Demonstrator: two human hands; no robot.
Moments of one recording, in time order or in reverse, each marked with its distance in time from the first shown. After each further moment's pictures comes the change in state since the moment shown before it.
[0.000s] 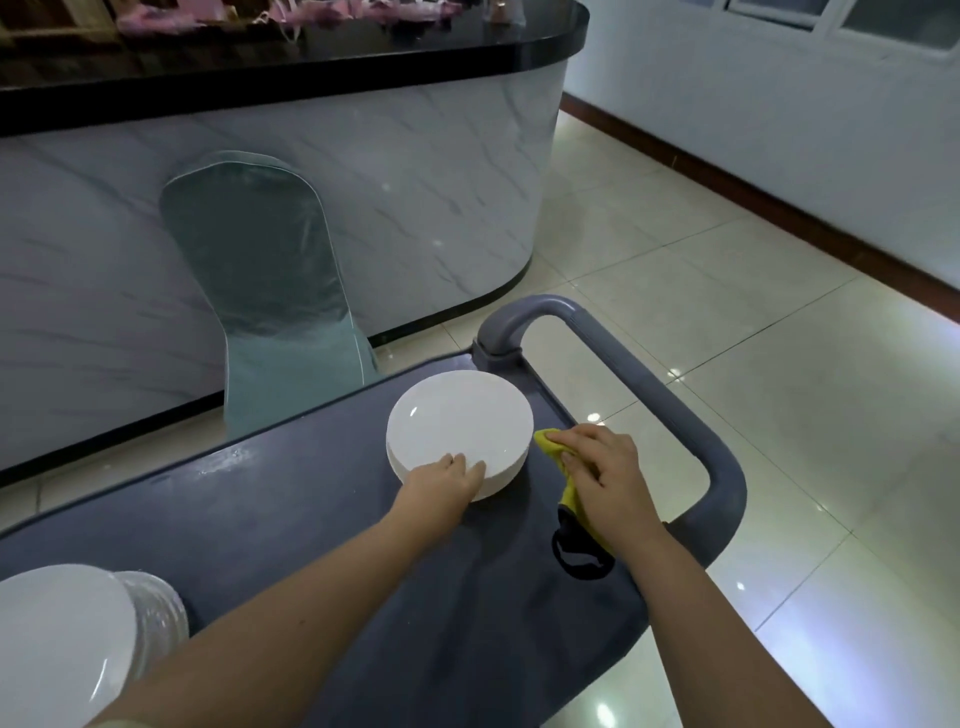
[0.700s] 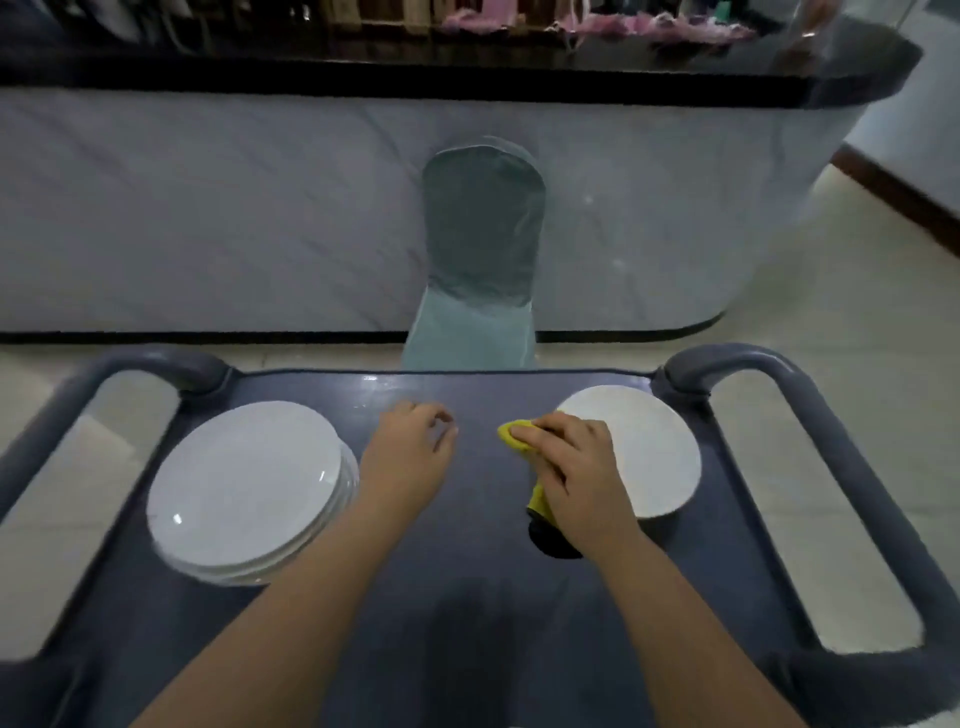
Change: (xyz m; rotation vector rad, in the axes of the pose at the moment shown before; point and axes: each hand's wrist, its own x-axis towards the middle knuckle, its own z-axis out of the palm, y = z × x) left_hand -0.164 -0.076 -0.038 -0.530 0.613 -0.914; right_hand 0.004 -0.122 0.118 -0.044 -0.252 -0.619
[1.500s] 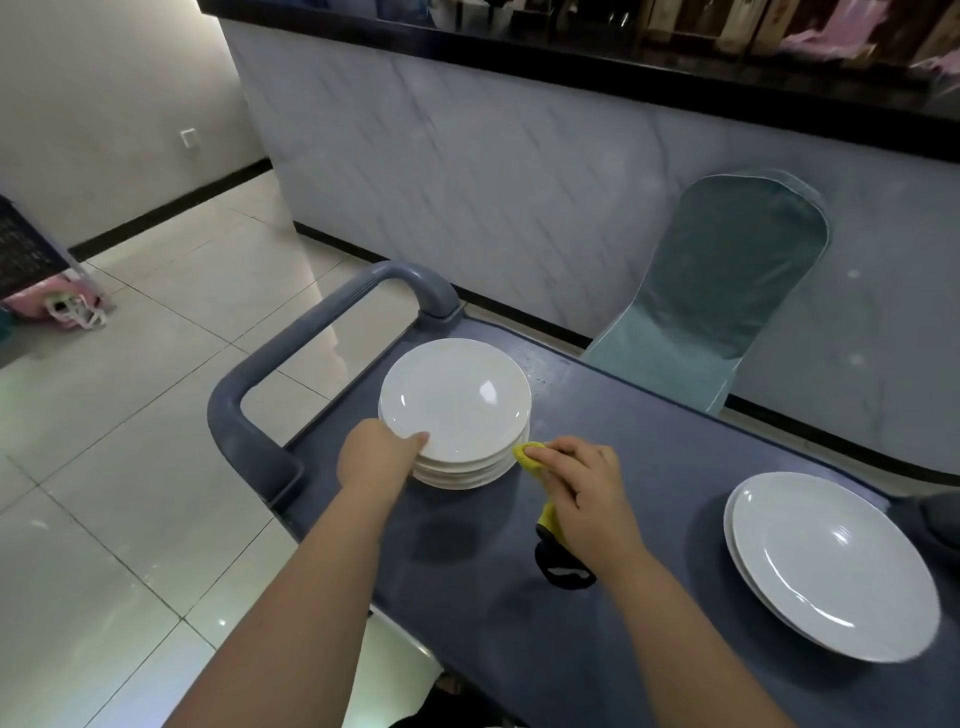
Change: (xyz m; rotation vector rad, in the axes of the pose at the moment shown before) left_hand -0.106 -0.126 -0.106 0.003 0.187 -1.123; right_hand -0.003 -0.073 0.114 0.296 -0.346 -0.225
